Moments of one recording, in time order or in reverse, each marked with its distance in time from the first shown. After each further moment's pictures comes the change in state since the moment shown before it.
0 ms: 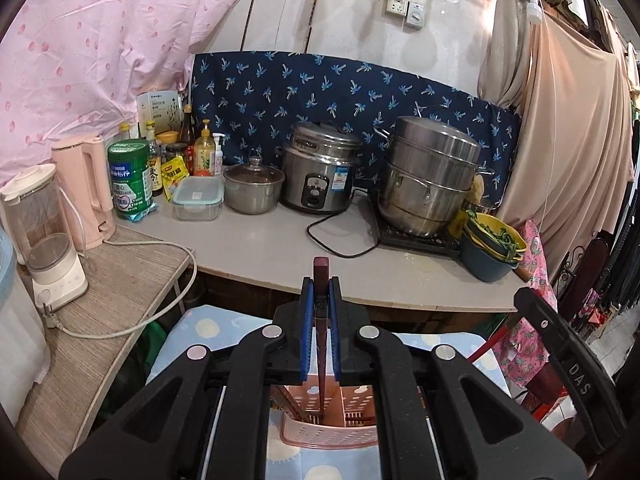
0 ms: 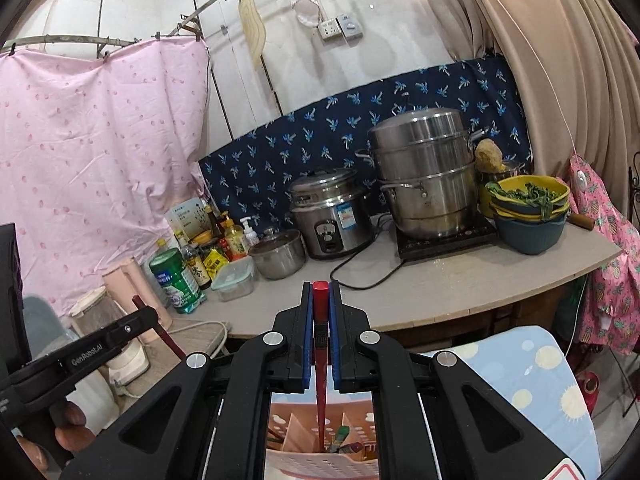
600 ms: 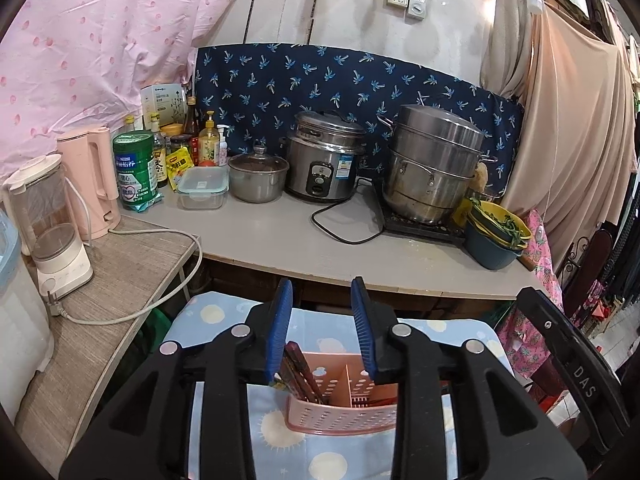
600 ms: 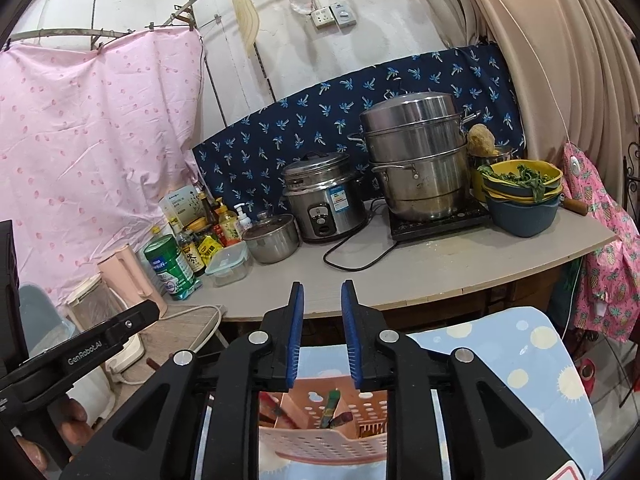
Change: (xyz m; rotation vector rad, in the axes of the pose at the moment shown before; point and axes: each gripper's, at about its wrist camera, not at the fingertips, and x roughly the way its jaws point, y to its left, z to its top) left arm -0.007 -0.001 -0.020 0.014 0.019 0.019; right arm -0.010 -0.001 -0.018 0.001 0.033 -0.020
